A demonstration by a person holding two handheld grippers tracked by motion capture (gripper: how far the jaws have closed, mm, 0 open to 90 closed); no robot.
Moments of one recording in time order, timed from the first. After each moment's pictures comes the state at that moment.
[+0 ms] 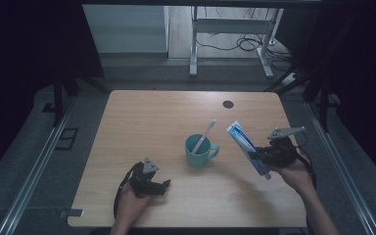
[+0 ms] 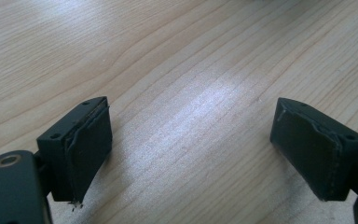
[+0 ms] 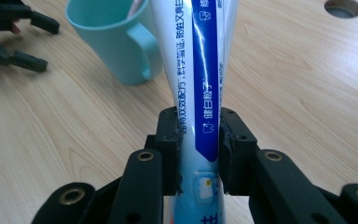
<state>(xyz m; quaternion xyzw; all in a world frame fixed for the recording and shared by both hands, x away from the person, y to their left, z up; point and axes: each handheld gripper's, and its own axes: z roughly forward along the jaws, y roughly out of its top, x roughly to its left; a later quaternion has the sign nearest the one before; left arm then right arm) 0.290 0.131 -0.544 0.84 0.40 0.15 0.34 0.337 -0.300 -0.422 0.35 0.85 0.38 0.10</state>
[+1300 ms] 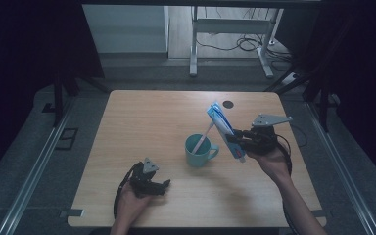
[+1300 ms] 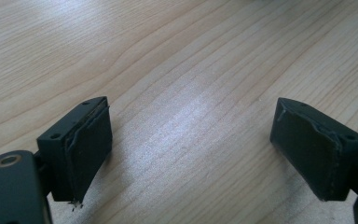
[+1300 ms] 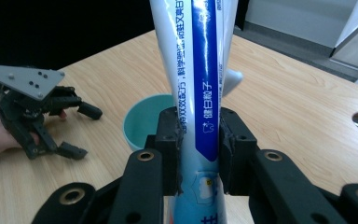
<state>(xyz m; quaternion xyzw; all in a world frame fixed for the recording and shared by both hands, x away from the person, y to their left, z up) 0.290 0.131 -0.544 0.84 0.40 0.15 0.34 0.348 -0.237 -0.389 0.30 0.81 0.50 0.13</state>
